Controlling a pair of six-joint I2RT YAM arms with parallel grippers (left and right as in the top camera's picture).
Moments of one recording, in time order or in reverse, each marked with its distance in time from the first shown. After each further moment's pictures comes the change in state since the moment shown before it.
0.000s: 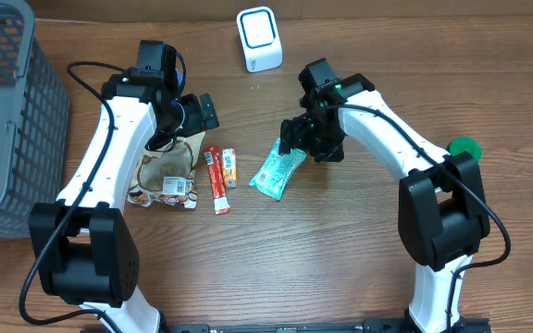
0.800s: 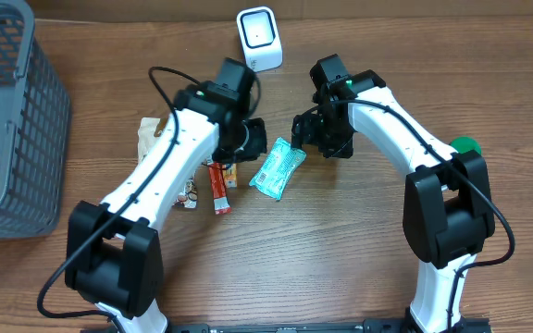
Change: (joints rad) left arm -0.313 0.000 0.000 -0.053 0.057 -0.094; right arm -0.045 0.000 0.000 -0.004 0.052 0.013
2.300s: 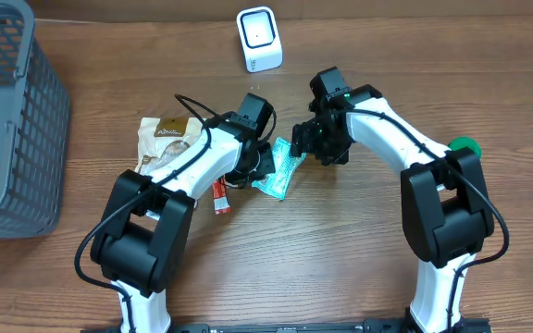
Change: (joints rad) left arm -0.055 0.139 -0.206 0.290 -0.075 -0.105; right arm 0.000 0.005 -0.126 0.158 -0.044 -0.048
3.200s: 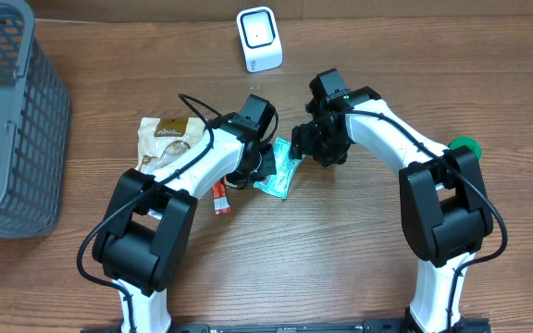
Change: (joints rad) left arm -0.006 0.008 0.000 0.007 -0.007 0.036; right arm 0.001 0.006 -0.008 0.000 -0.016 -0.055
